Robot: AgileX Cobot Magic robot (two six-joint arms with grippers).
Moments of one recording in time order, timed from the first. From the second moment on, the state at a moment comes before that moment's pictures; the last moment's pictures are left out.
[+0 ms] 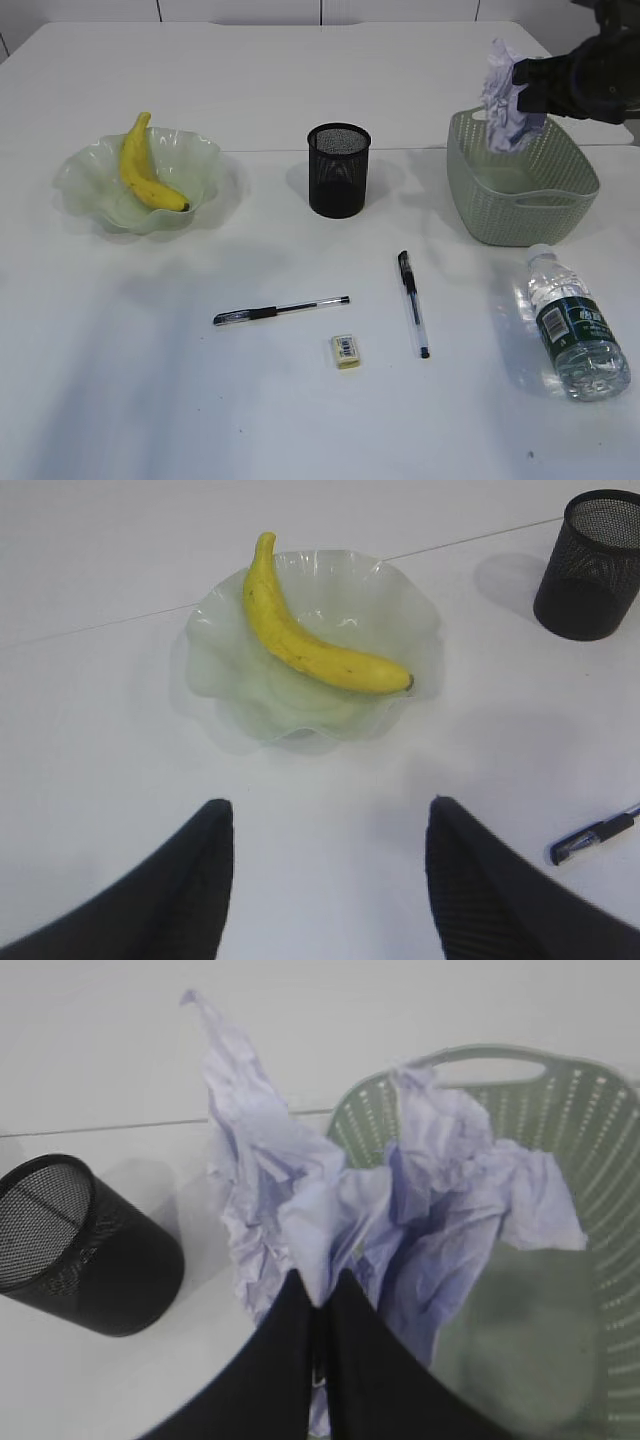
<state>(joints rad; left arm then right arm) -0.14 1.03 -0.72 -0.01 0.30 0.06 -0.06 1.84 -1.36 0.88 0.38 -0.76</state>
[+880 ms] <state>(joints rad) -0.14 1.03 -0.72 -0.01 0.30 0.06 -0.09 1.92 -1.36 0.88 0.33 -0.72</state>
